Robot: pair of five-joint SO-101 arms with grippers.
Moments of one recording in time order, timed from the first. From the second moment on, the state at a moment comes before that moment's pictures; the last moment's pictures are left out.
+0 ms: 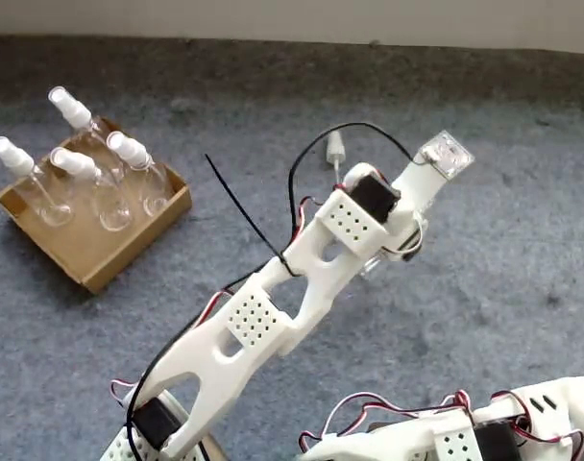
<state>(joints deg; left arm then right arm) 39.9 69.4 -91.8 99.6 1.2 75.0 -104.7 95.7 33.3 -7.1</state>
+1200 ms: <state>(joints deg) 27.3 7.6 -51.1 100.5 -3.5 75.0 -104.7 95.7 33.3 -7.1</state>
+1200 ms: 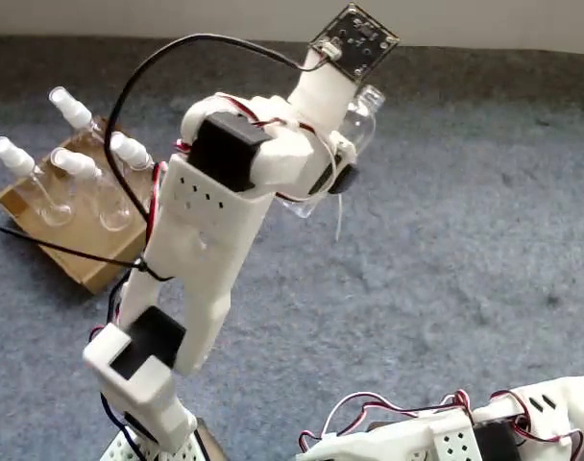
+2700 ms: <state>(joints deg) 1.1 -77.0 38.3 76.8 -3.5 16.4 -104.7 85.7 58.7 3.6</state>
